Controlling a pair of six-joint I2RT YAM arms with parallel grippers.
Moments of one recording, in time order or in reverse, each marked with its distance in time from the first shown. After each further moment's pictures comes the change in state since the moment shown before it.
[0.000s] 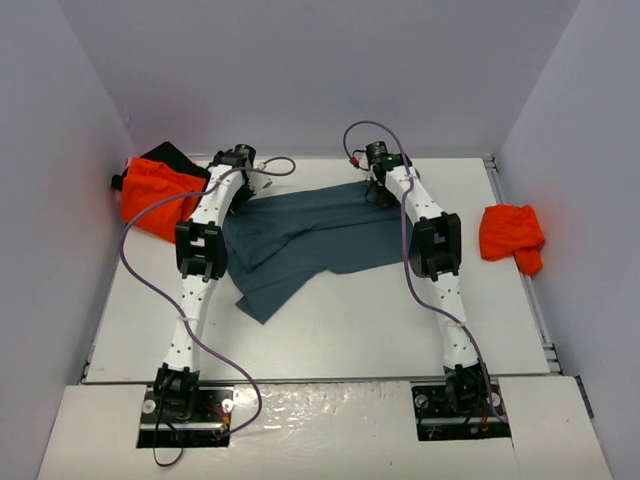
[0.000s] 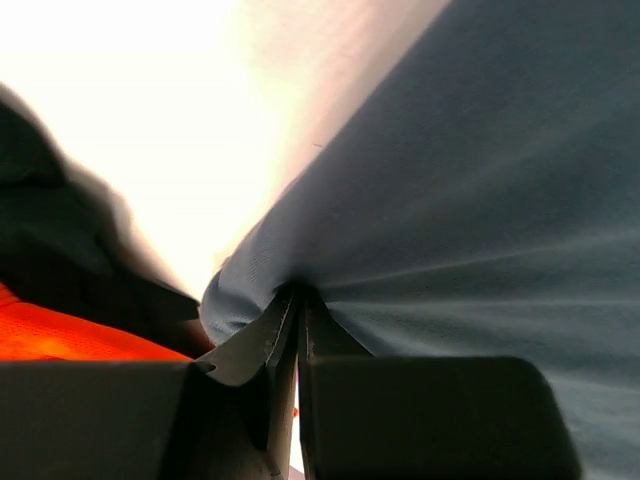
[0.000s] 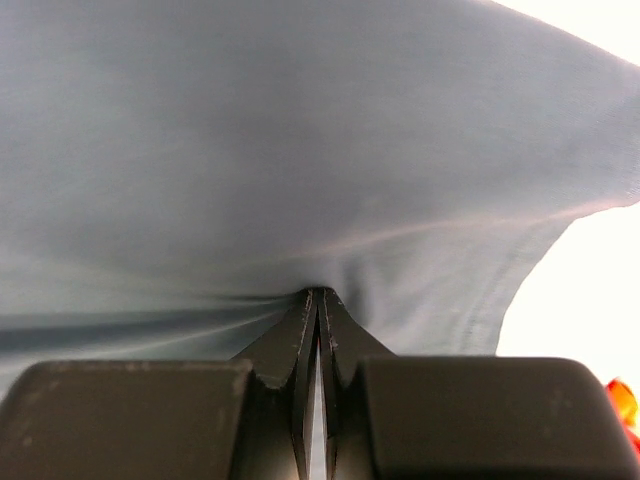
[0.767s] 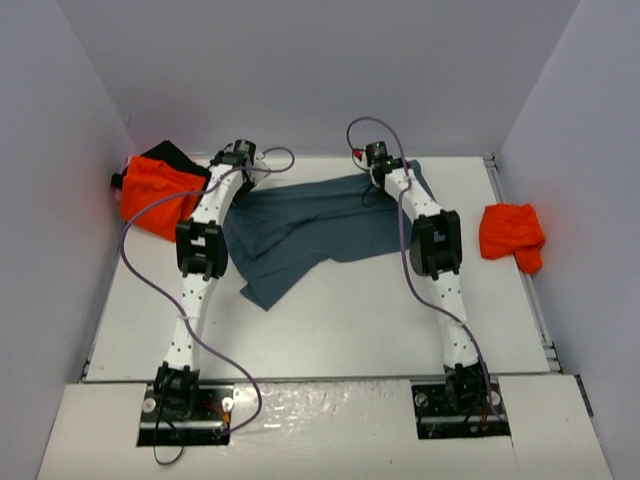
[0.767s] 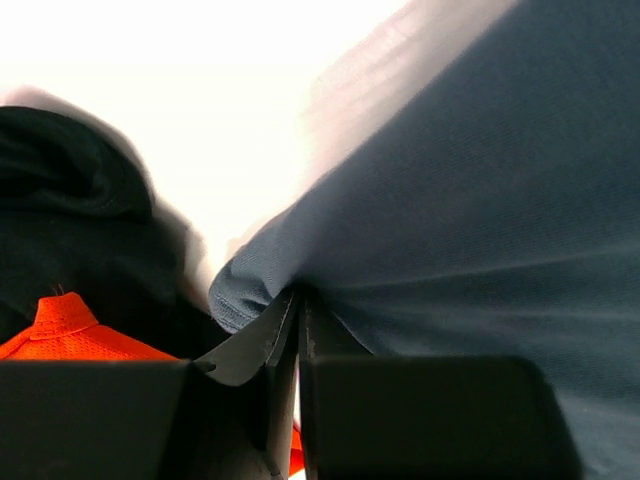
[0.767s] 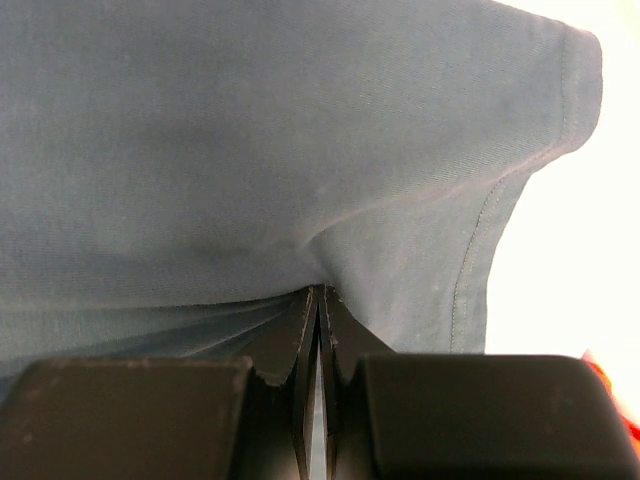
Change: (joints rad) left arm 0.001 0.030 0.039 0.128 -0.048 -0.017; right arm -0.004 0.017 -0.043 0.194 0.148 0.038
